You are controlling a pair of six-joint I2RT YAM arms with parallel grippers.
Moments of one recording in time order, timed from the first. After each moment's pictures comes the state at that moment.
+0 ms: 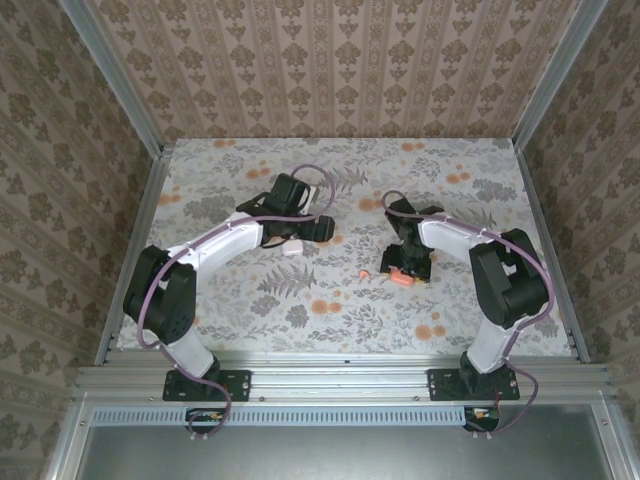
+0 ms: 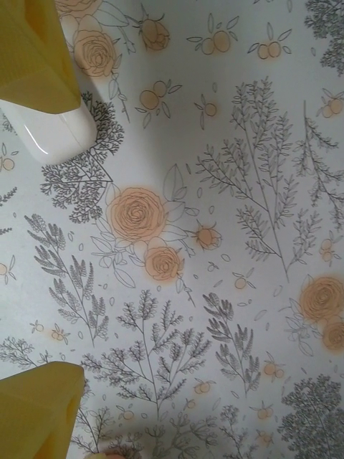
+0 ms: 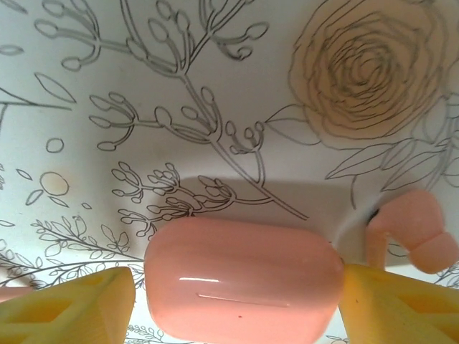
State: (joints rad) left arm -0.63 1.67 1.20 -0.44 0.11 -0.28; right arm 0.38 1.77 1.09 -0.85 -0.03 0.65
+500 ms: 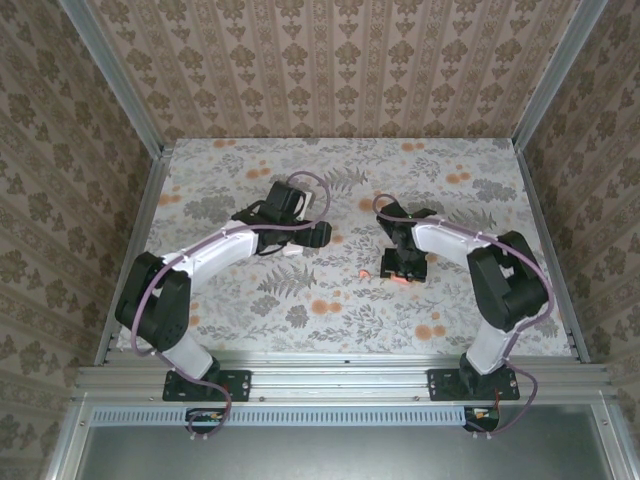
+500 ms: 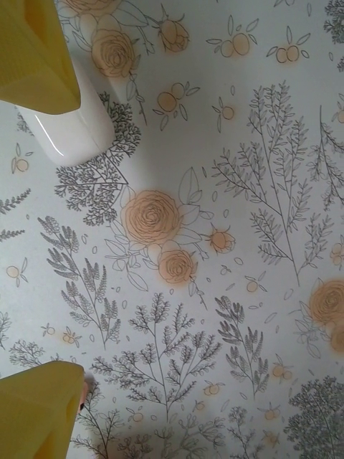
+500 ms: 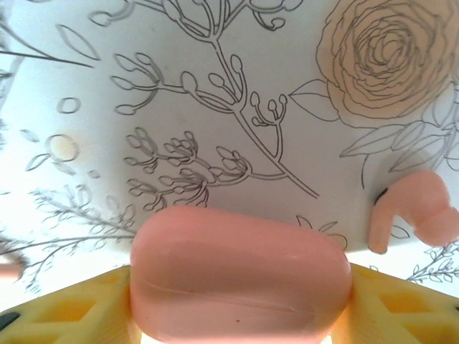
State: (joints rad) left arm -0.63 1.61 1.10 -0.37 0.11 -0.30; right arm 0.43 1.72 1.07 -0.86 0.03 0.63
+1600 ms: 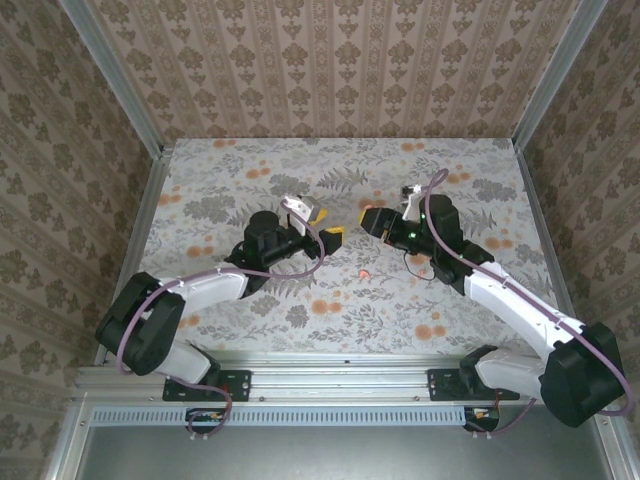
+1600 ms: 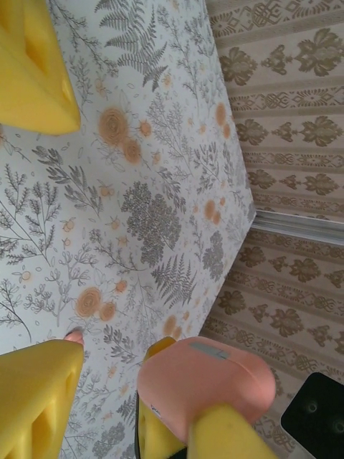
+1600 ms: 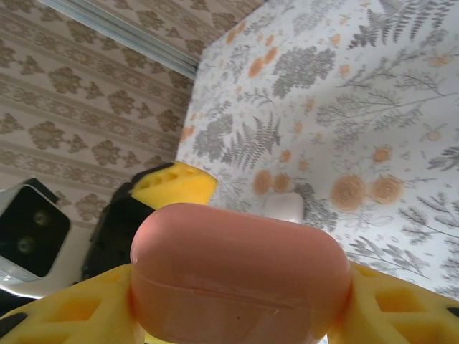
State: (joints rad) left arm -0.67 1.46 0.66 0.67 0.40 -0.15; right arm 0.43 1.16 0.78 0.01 -0.34 0.87
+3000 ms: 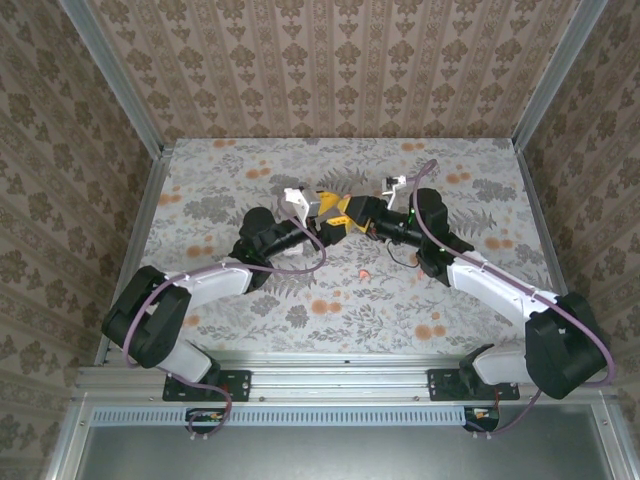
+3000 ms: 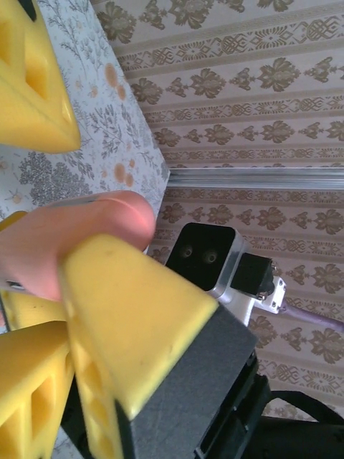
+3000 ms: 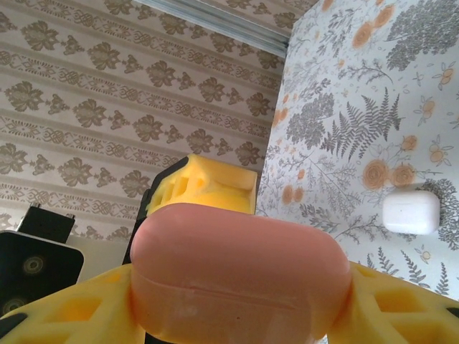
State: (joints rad) left arm -0.67 1.51 0.71 0.93 0.53 -0.14; right arm 0.47 1.32 0.80 0.35 -0.51 1.11
